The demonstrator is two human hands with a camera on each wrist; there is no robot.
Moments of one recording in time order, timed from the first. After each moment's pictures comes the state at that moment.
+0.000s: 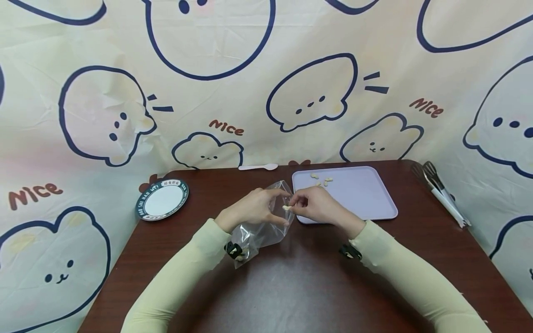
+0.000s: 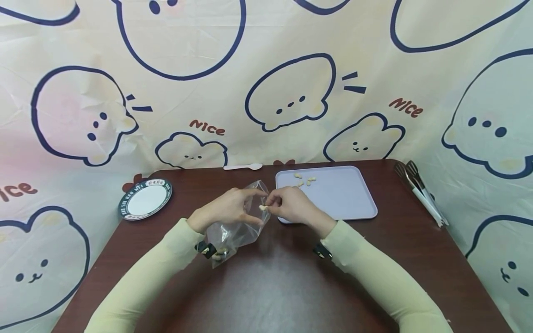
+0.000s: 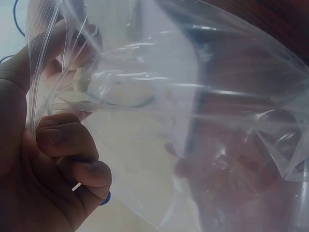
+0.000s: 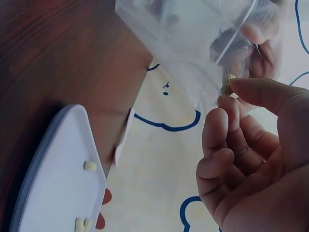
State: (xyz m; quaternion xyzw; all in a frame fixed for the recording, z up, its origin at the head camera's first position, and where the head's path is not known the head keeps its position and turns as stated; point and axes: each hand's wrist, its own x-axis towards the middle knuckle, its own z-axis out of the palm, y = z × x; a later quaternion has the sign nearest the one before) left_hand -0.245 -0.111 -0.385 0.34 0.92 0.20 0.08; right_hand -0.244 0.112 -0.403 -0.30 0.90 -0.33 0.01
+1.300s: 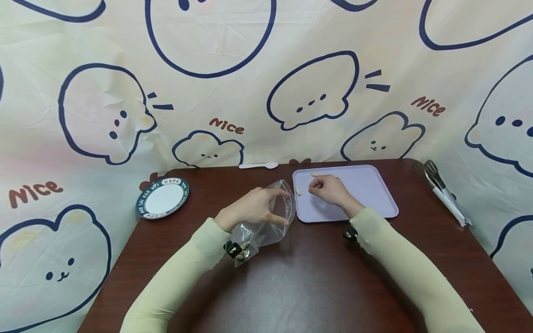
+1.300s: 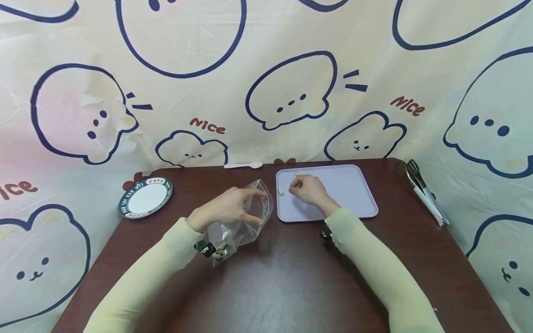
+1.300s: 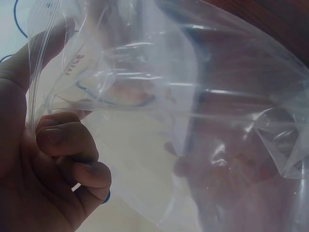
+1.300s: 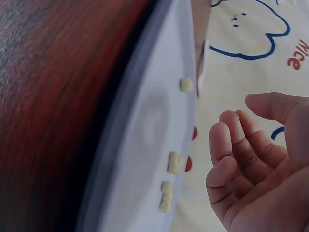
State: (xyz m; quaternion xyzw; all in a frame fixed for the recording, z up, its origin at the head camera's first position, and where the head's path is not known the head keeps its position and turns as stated) left_hand -0.246 -0.113 -0.385 0.34 0.92 0.18 0.08; right_hand -0.318 0.154 -0.455 -0.15 0.93 -0.33 -0.01
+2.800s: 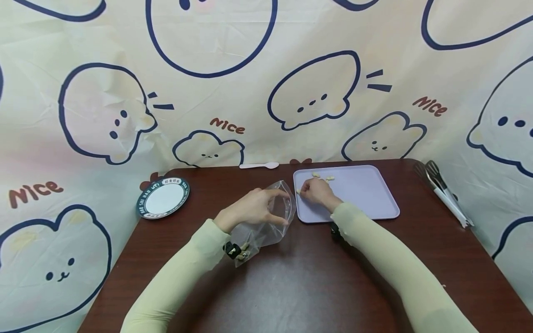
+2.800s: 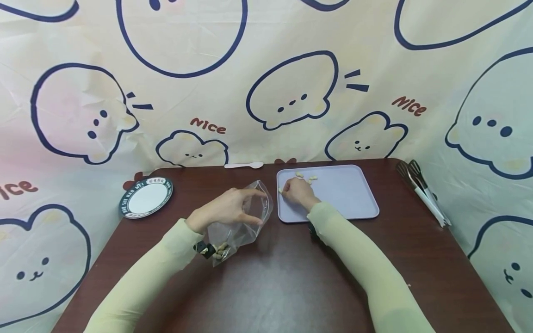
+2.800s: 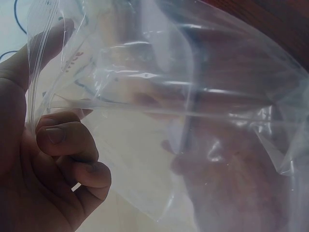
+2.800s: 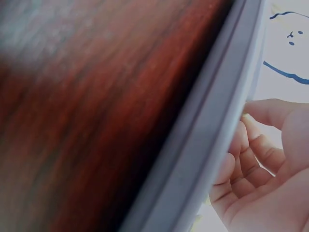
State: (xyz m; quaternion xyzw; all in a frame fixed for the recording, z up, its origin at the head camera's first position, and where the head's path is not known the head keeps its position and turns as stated) left_hand -0.246 -0.118 -0.388 0.34 0.92 0.20 0.08; right_hand -0.341 0.118 -0.481 -0.15 0.96 -0.22 0.02
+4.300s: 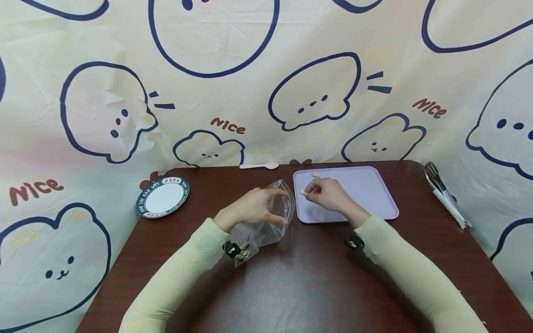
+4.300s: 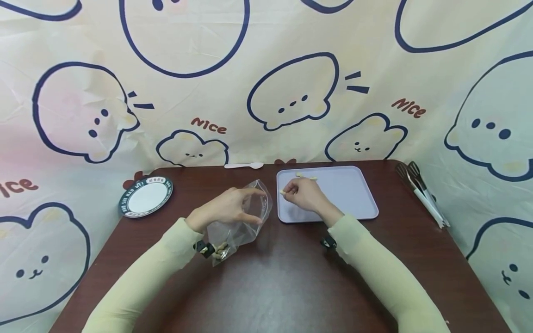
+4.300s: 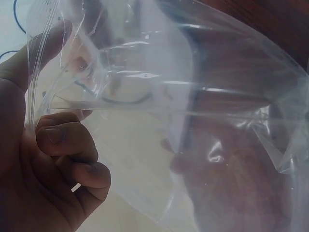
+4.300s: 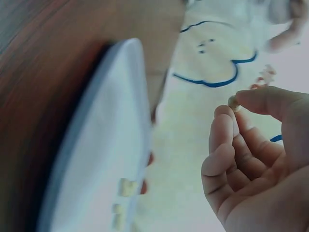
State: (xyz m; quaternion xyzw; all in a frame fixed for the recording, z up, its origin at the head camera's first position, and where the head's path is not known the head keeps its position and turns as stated) left_hand -0.246 -0.119 -0.388 0.33 0.92 0.20 0.08; right_hand -0.286 0.141 -0.431 -0.19 0.92 -0.34 0.00
